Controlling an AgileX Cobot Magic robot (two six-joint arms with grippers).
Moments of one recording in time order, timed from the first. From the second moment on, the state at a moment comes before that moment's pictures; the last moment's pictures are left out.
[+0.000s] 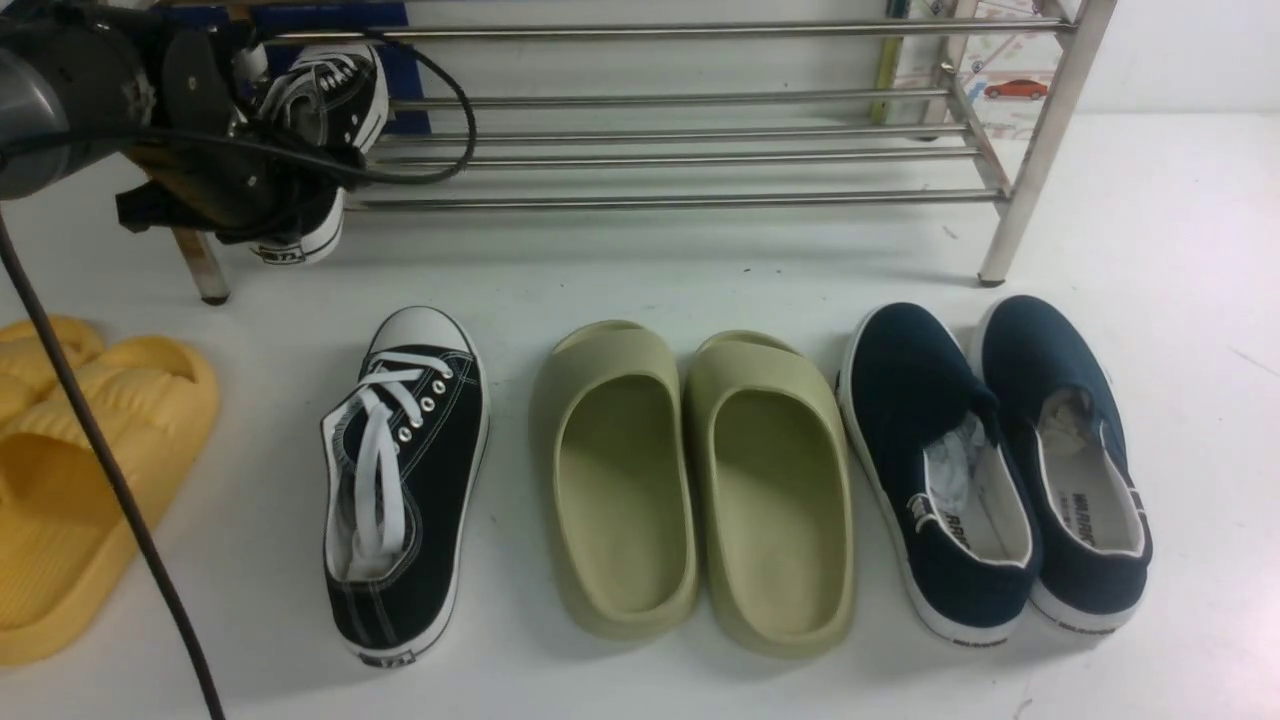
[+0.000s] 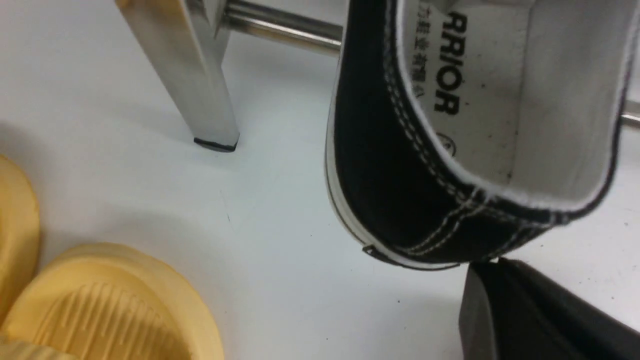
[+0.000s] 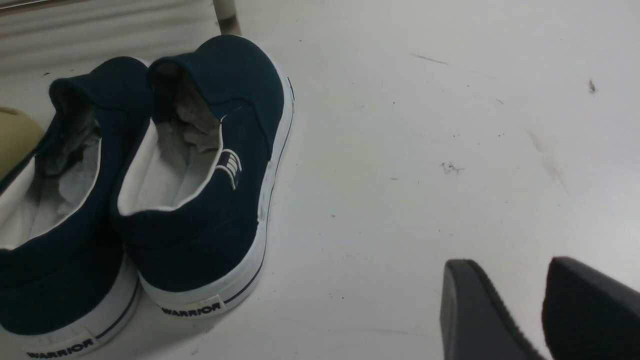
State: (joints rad) right arm -0.11 -0.01 0.02 -0.06 0.39 0.23; left arm -0.05 1.90 -1.56 0.11 0.61 -0.39
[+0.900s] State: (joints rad) right arm -0.11 -0.01 0.02 -0.06 0.39 0.23; left arm -0.05 1.31 -1.15 -0.03 1.13 -0.27
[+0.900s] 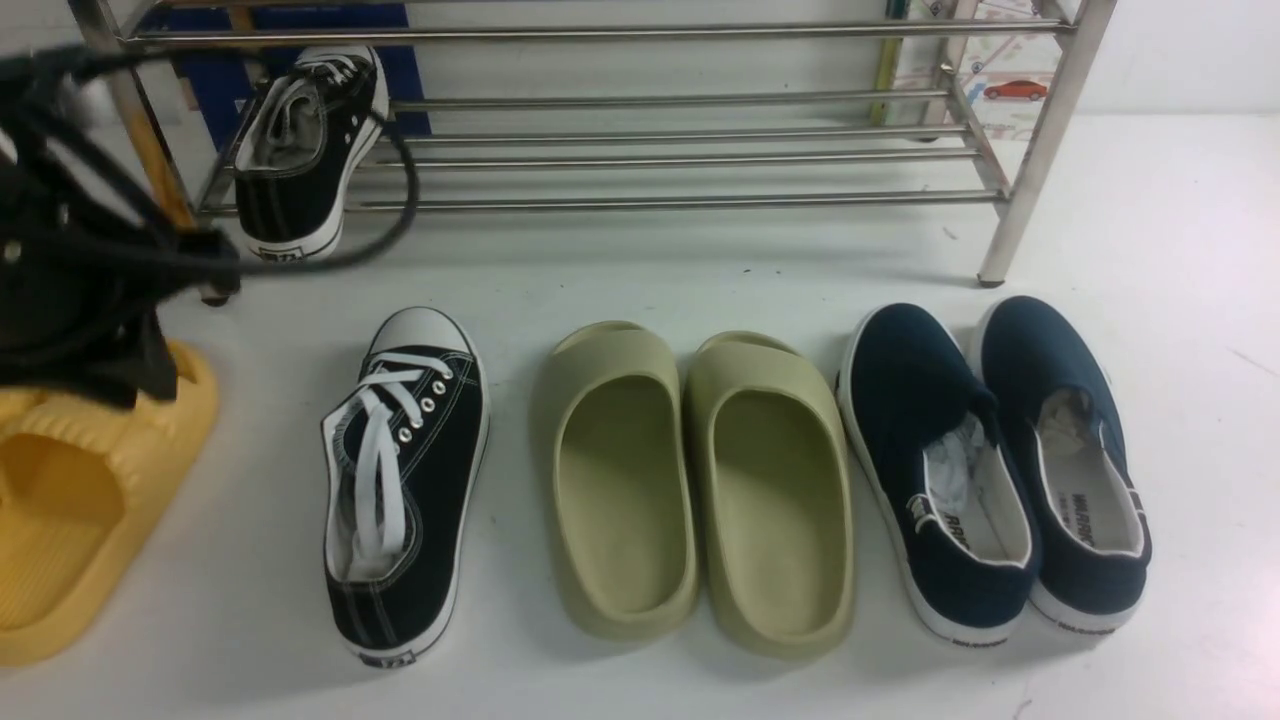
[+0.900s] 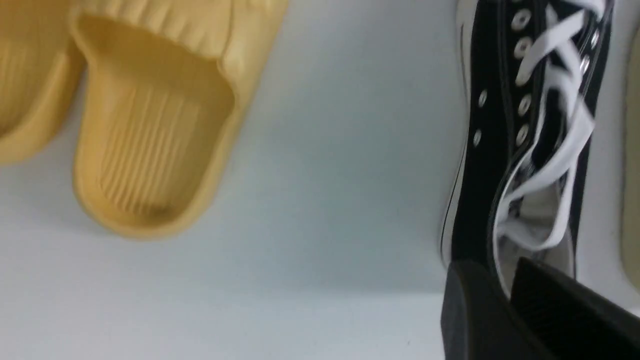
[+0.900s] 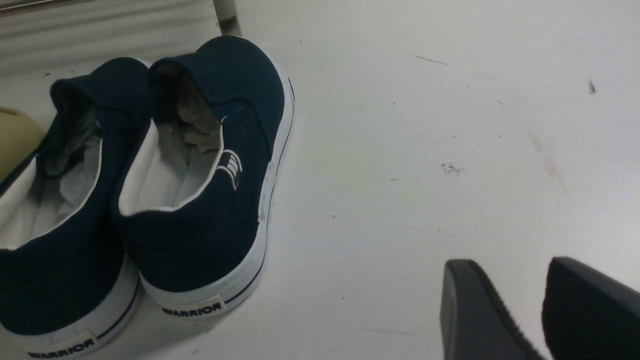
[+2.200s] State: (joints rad) right arm -0.11 -0.01 0.02 -0.06 0.39 0.23; left arm -0.38 1.39 -0.97 0.10 1.02 -0.50
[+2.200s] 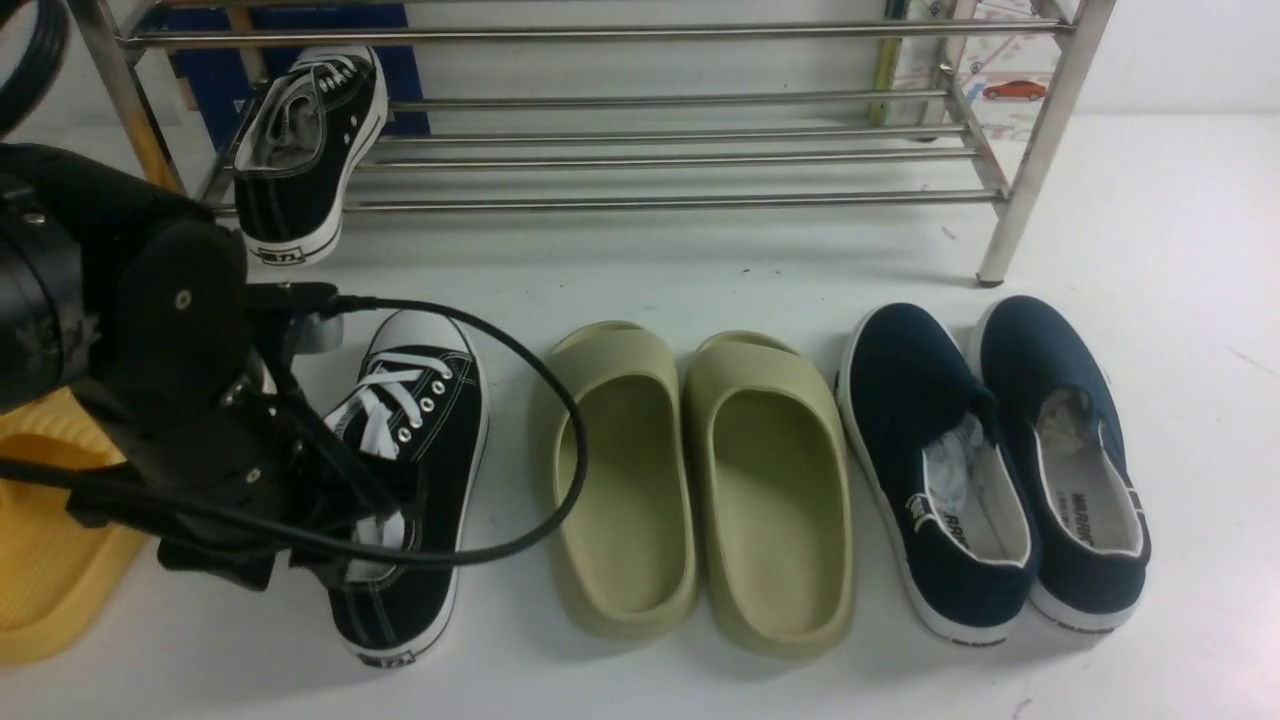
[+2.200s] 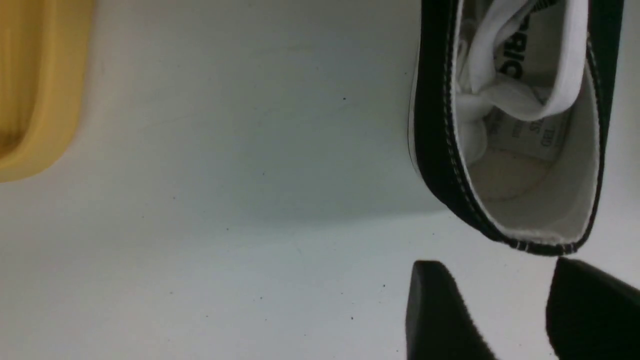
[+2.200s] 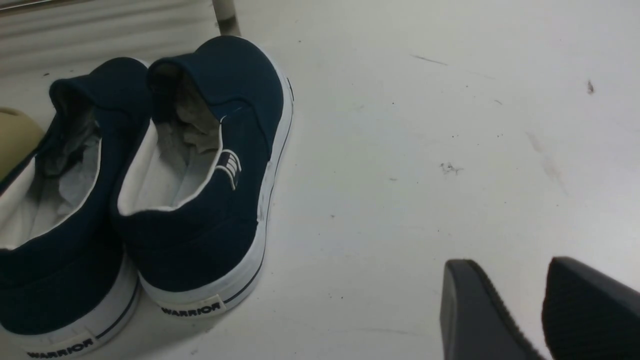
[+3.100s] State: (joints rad) right arm -0.11 -0.01 0.02 -0.06 0.39 0.23; left arm -0.38 1.55 -1.01 0.12 0.94 -0.57
